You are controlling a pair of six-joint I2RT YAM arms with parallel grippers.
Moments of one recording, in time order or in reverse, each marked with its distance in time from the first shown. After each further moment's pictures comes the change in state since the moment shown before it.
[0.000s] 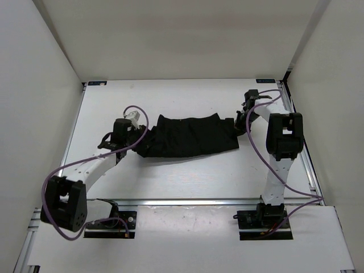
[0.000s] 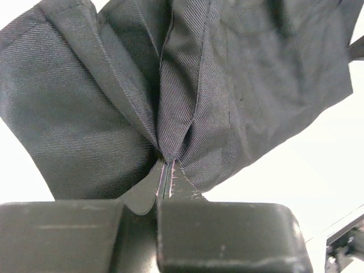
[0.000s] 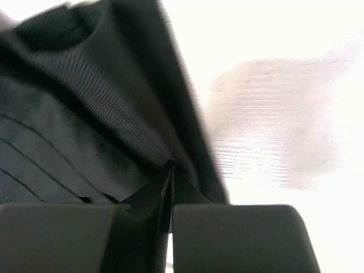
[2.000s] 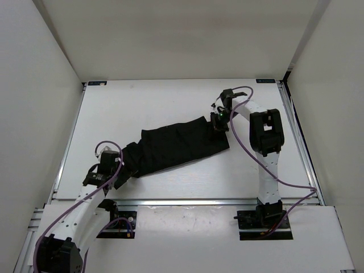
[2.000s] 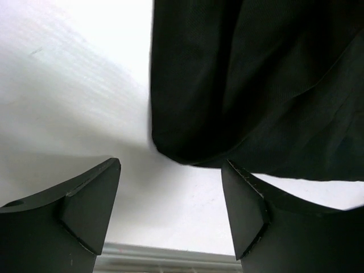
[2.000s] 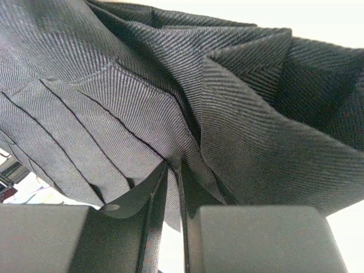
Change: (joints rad) left arm 0.106 -0.568 -0.334 -0.491 -0.273 -0.389; right arm 0.198 0.172 0.220 -0.124 -0.250 -0.191
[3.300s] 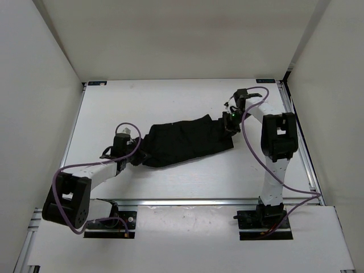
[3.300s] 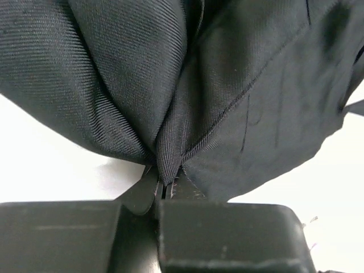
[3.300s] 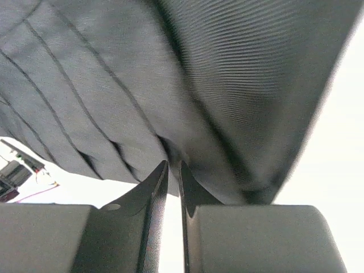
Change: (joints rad) left arm -0.090 0.580 0.069 0.683 0.256 0.001; right arm -0.090 -0.163 -0.173 0.035 0.023 -0.006
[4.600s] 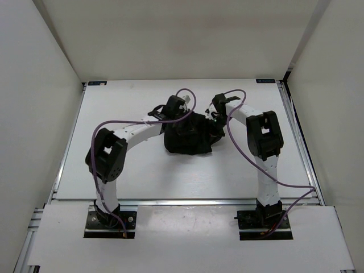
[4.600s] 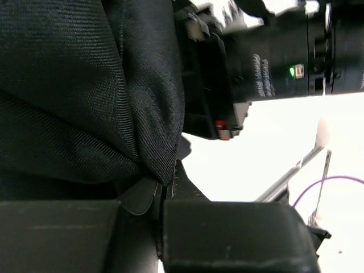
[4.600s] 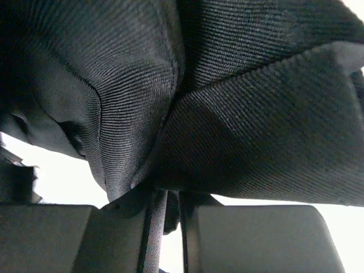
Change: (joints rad) left arm -0.350 0.565 0.952 -0.351 0.050 0.148; right arm 0.177 0.087 0.057 -0.011 0.053 0.026
